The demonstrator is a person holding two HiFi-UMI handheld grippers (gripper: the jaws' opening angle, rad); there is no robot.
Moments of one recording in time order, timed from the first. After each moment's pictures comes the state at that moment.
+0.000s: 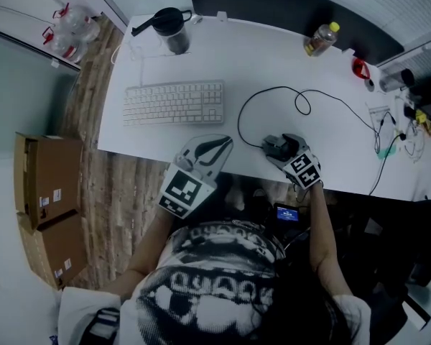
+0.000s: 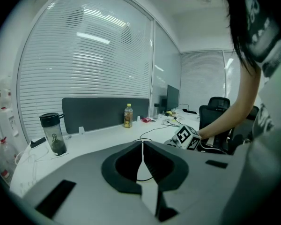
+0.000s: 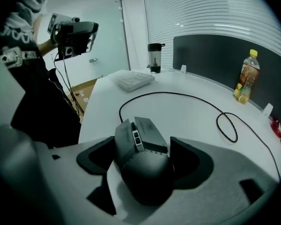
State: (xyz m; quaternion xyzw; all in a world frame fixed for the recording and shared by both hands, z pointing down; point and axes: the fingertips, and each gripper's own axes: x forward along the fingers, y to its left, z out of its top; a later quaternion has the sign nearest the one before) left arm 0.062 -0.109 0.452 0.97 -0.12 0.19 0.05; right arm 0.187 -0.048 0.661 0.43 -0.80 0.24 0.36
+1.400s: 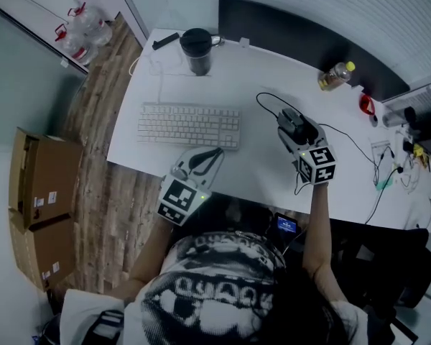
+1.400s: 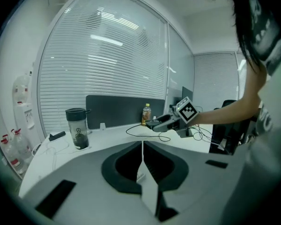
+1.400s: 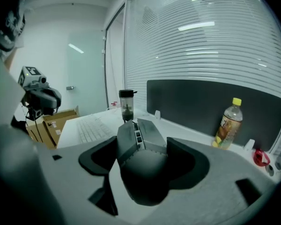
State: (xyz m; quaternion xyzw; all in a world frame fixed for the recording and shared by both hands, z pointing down) left arm 0.003 -0.177 0.462 0.96 -0.20 0.19 0.07; right arm 0.212 -0.210 0.517 0.58 -0.77 0.15 0.21
